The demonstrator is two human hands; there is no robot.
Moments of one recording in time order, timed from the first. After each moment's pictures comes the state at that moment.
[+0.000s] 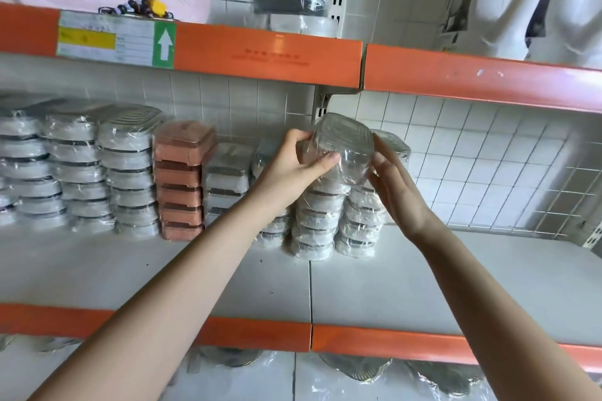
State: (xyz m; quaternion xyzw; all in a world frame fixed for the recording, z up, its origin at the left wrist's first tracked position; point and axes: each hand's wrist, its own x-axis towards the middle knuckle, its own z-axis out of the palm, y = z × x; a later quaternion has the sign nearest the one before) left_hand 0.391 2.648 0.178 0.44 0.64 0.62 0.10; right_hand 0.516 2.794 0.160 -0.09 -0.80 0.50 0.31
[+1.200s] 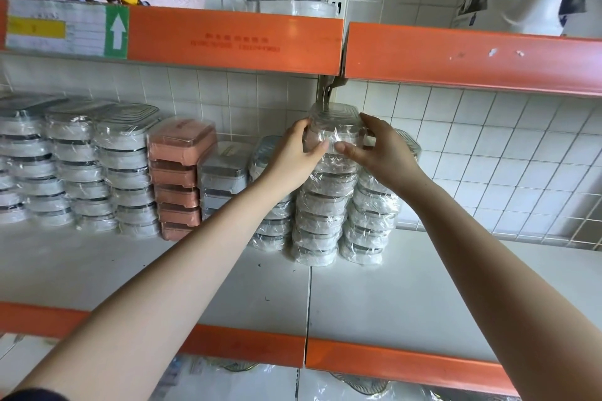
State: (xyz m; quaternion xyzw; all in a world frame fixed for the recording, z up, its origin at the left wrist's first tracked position) left_hand 0.351 2.714 0.168 0.43 0.73 0.53 -0.02; right_hand 0.458 2.848 0.184 -0.14 -0.89 0.25 0.35
